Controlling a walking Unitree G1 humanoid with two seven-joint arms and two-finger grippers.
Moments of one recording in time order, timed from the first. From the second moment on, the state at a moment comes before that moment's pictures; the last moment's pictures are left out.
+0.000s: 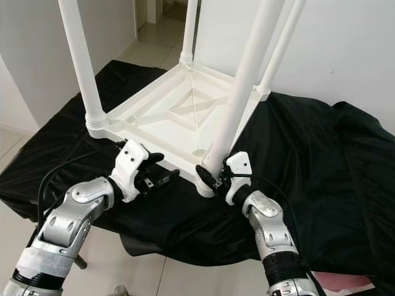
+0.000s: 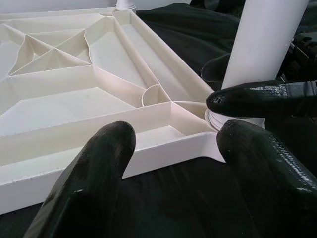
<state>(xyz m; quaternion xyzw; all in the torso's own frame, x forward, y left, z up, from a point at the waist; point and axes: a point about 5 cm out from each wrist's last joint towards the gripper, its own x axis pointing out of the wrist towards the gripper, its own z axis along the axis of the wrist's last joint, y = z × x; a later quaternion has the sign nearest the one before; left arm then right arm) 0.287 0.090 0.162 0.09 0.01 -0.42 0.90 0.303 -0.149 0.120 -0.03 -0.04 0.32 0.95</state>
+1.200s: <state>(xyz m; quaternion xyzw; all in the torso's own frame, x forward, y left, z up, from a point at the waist) 0.297 0.076 0.164 0.09 0.01 -0.44 0.89 0.265 -0.134 0.128 0.03 -0.07 -0.02 1.00</state>
